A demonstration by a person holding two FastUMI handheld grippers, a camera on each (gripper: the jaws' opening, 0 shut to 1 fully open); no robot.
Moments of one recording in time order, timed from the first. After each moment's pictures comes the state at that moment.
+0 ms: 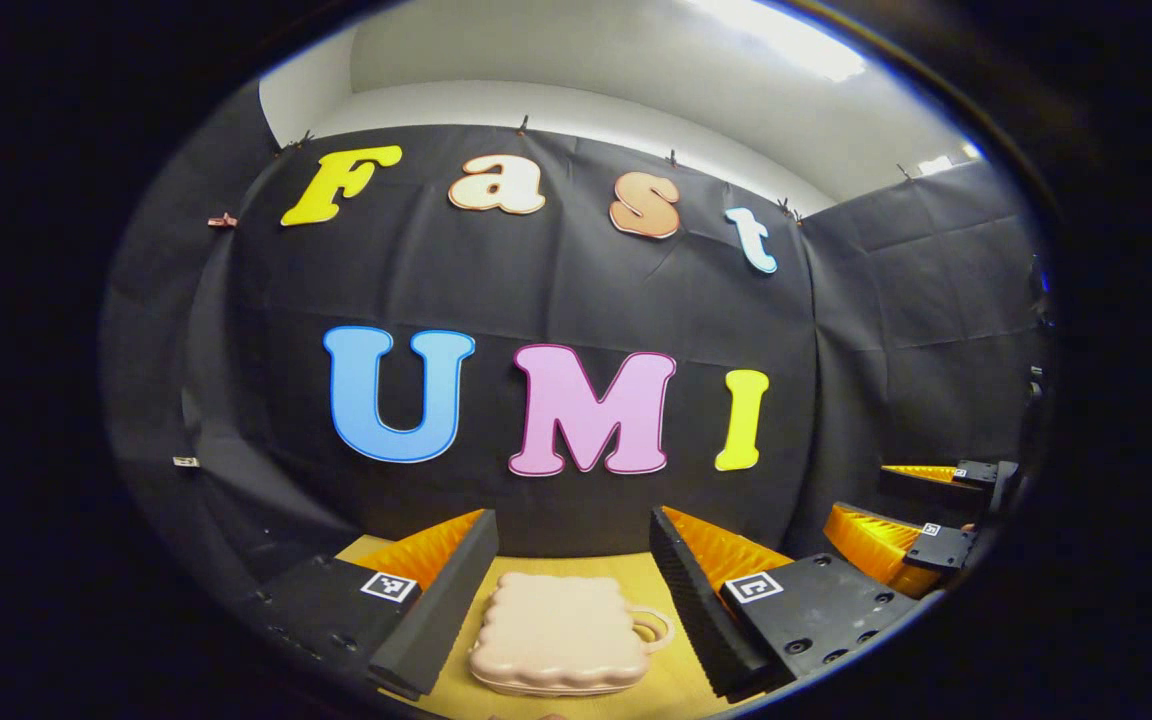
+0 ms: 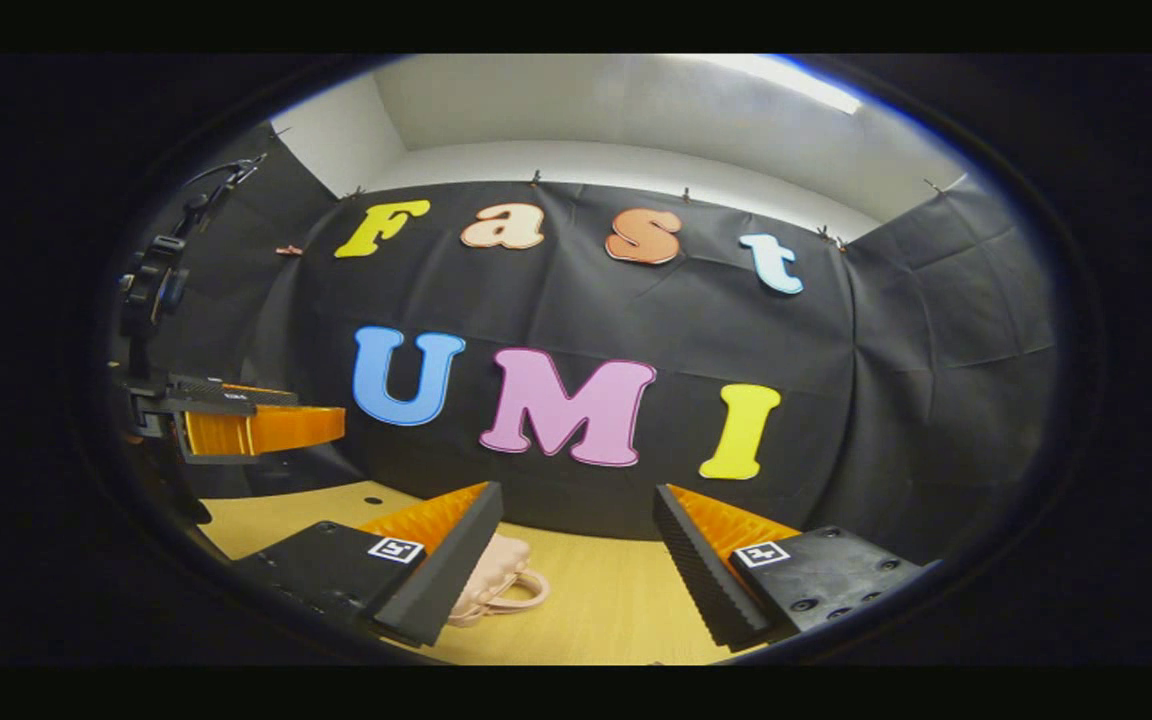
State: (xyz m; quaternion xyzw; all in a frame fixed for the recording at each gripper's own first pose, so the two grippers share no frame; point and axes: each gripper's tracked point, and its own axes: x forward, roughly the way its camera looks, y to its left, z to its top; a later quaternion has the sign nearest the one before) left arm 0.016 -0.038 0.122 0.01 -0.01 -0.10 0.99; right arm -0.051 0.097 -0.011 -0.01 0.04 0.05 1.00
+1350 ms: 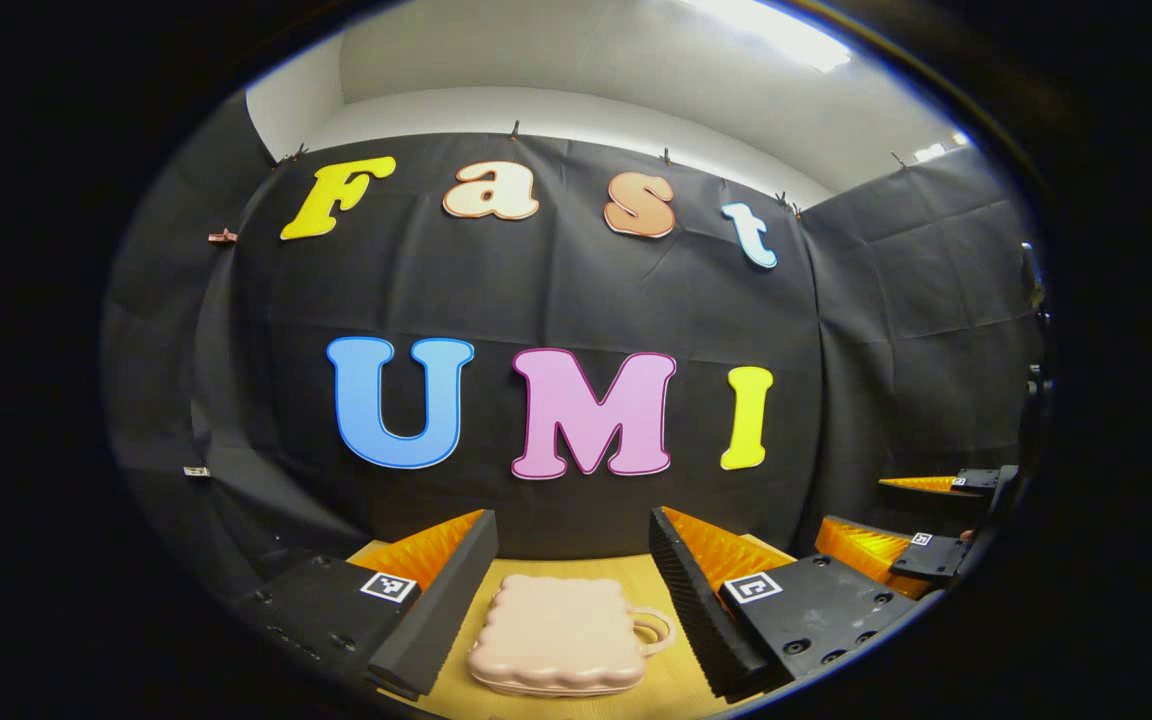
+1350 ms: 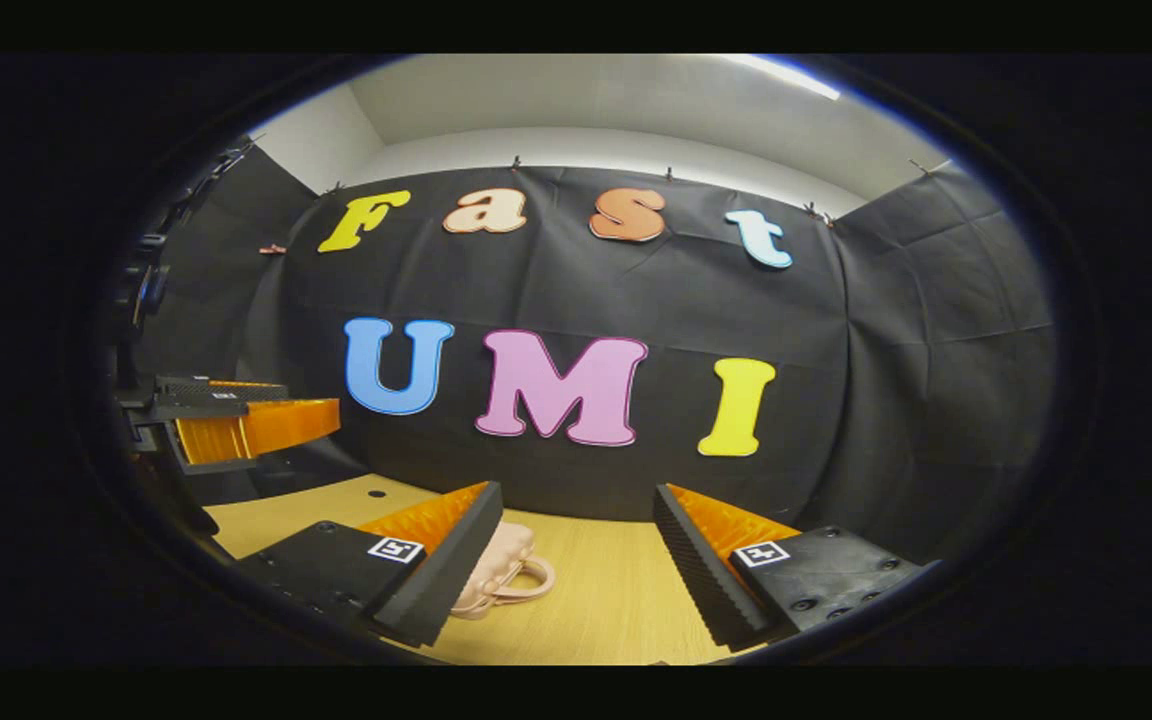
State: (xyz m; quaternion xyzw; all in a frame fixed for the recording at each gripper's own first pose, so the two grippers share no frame) left arm 0.013 -0.040 0.123 0.03 -0.01 -0.07 1.00; right arm -0.052 0.099 -0.027 0.01 0.08 0.05 1.00
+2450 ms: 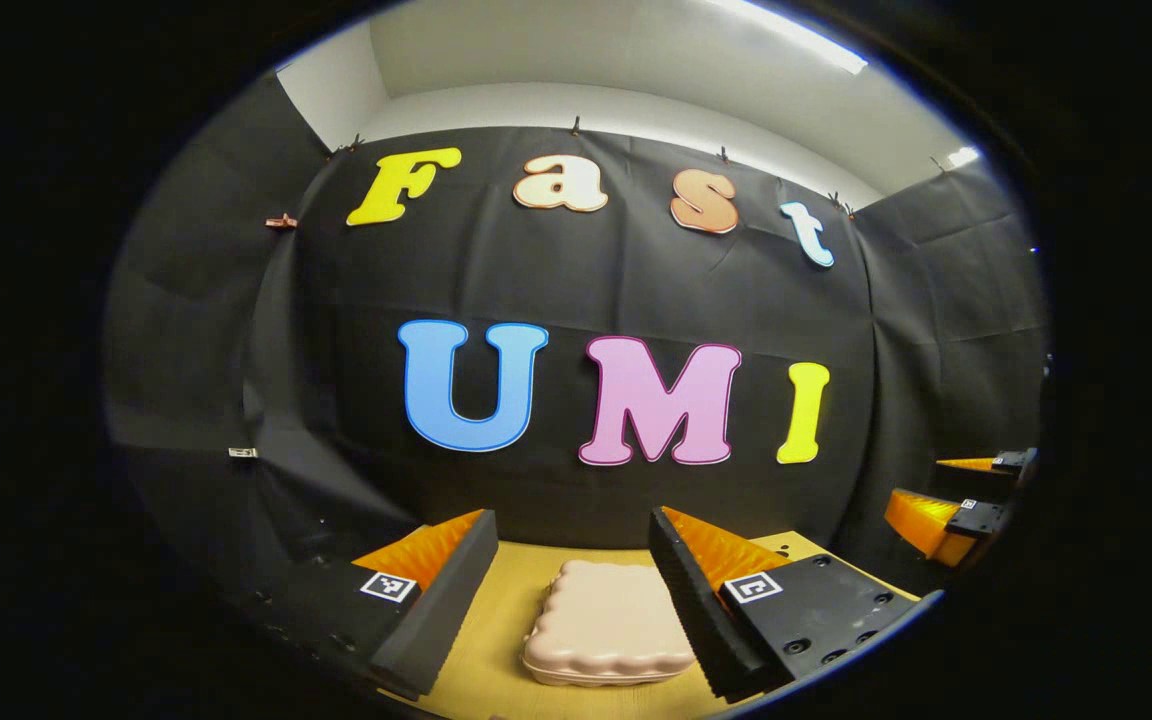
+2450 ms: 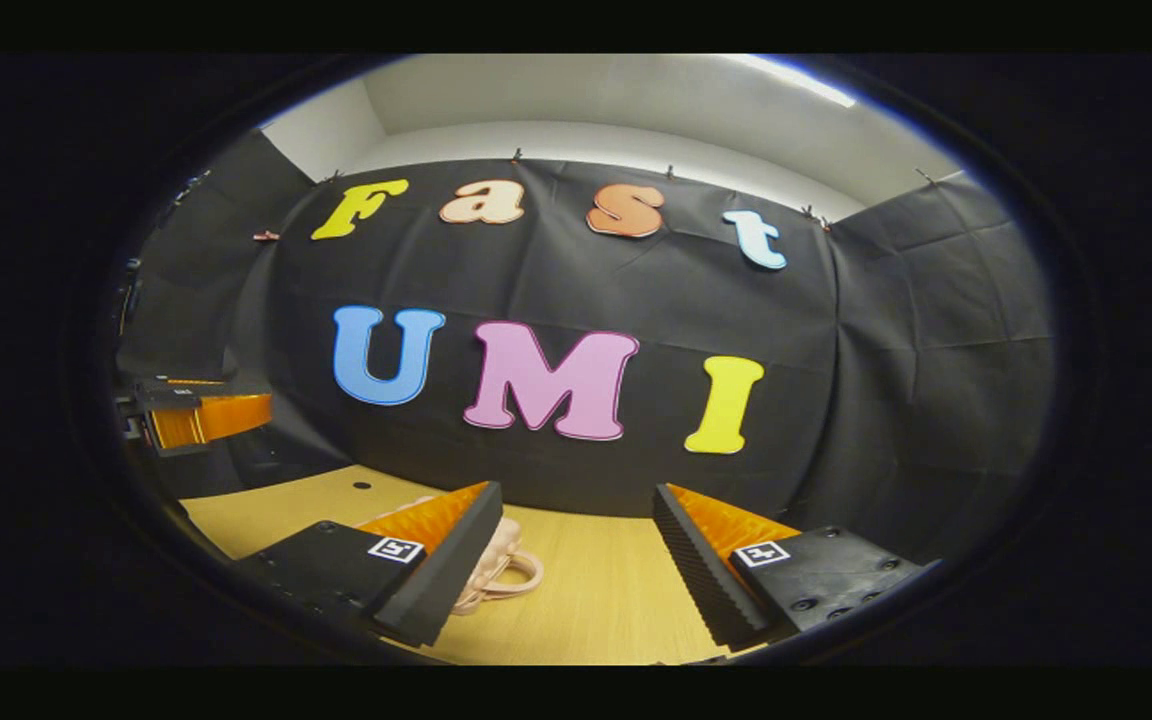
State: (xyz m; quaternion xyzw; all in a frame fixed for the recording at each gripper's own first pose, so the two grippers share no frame) left arm -0.061 0.095 0.018 0.01 0.00 0.01 1.00; right arm -0.055 0.096 -0.028 -0.01 0.08 0.02 1.00
